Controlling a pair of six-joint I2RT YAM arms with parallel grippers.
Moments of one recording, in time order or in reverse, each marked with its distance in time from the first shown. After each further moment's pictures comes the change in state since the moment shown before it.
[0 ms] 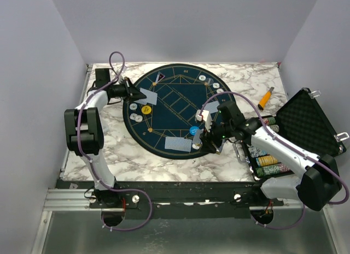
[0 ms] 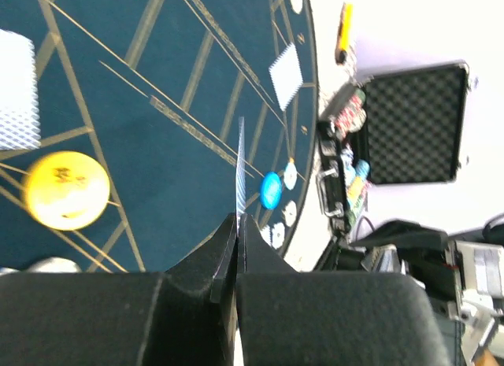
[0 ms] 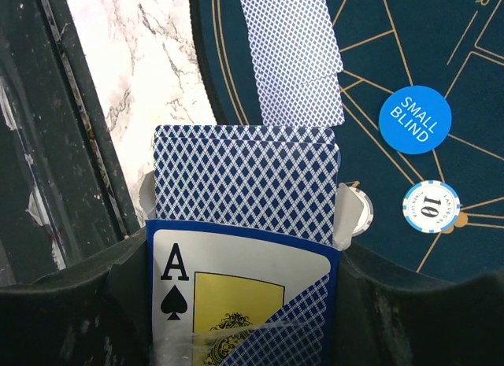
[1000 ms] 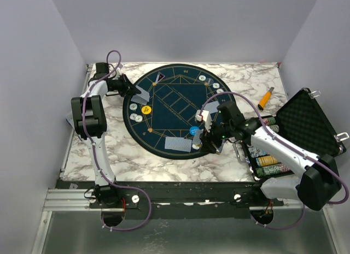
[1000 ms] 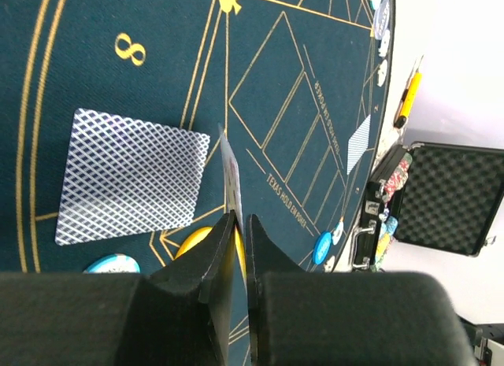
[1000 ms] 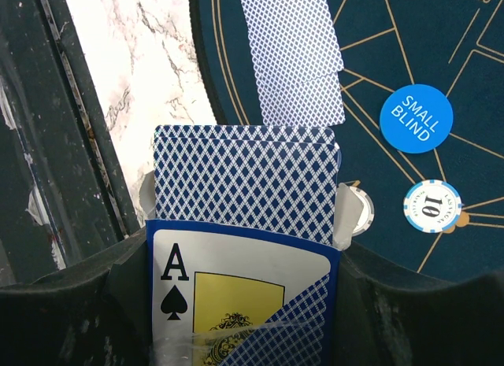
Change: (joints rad) left arm 0.068 0.375 0.430 -0.219 -0.150 0.029; right arm 0.000 0.003 0.000 0.000 0.000 0.000
